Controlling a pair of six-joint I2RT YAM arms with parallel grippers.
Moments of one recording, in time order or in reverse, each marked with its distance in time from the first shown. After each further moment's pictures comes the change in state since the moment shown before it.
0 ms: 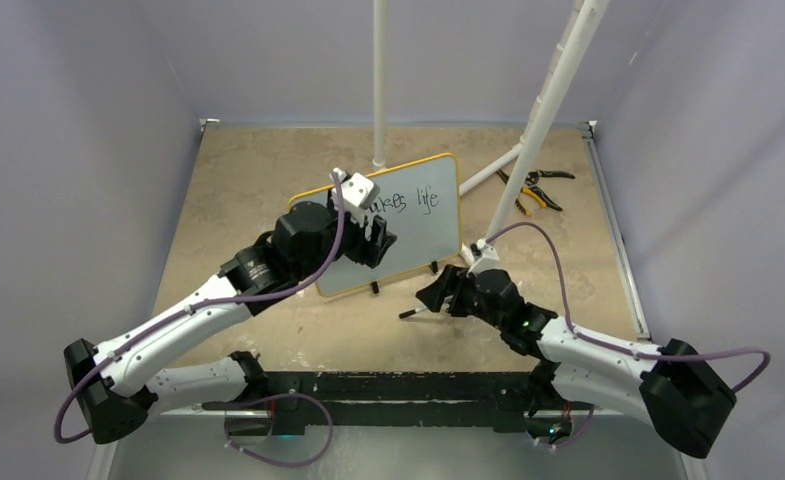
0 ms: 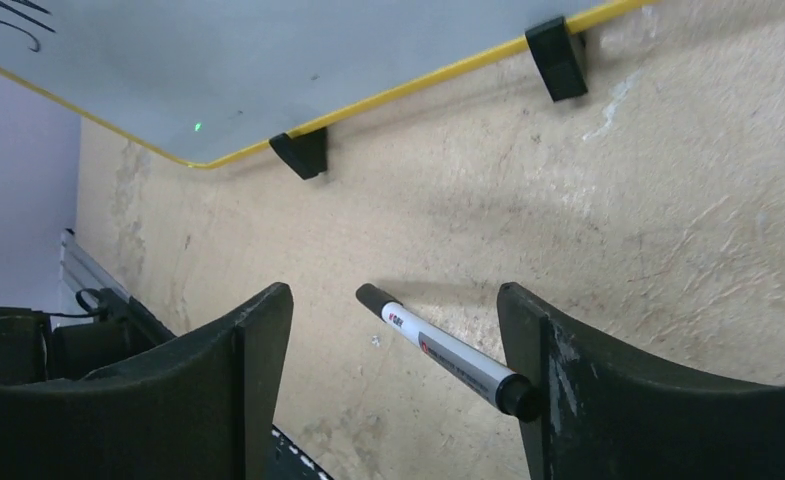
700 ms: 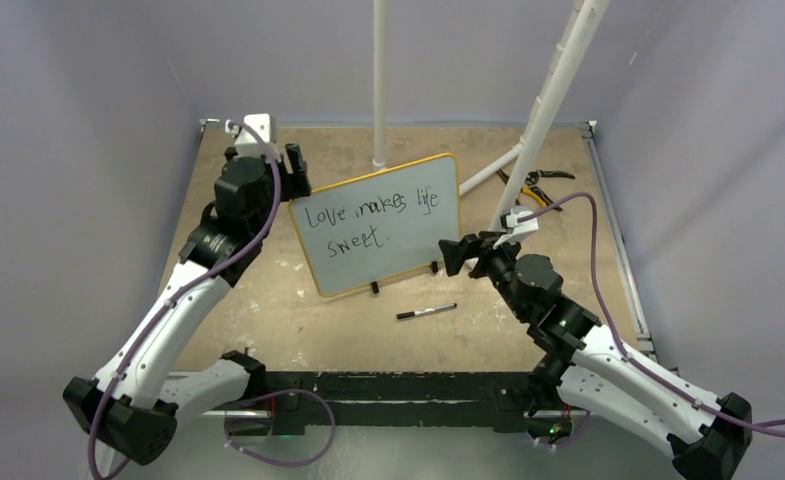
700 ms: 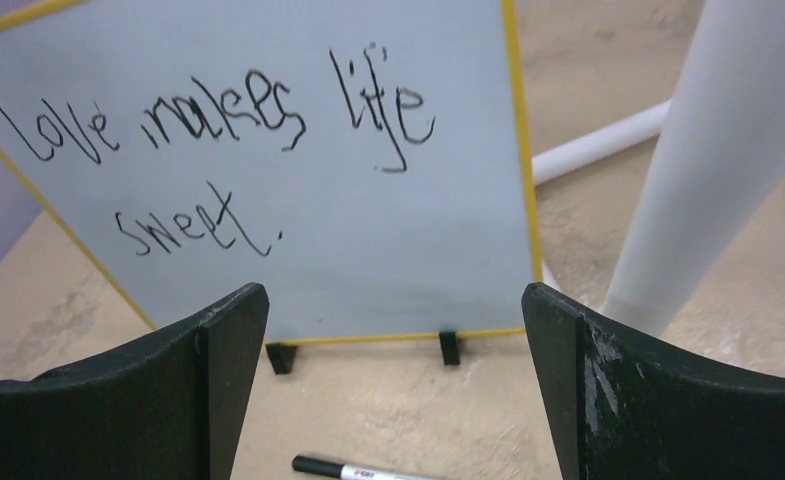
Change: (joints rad) left arm 0.459 0.068 0.189 -0.018 -0.215 -0.043; right arm -0.005 -0.322 0.265 -0.240 0.316 -0.496
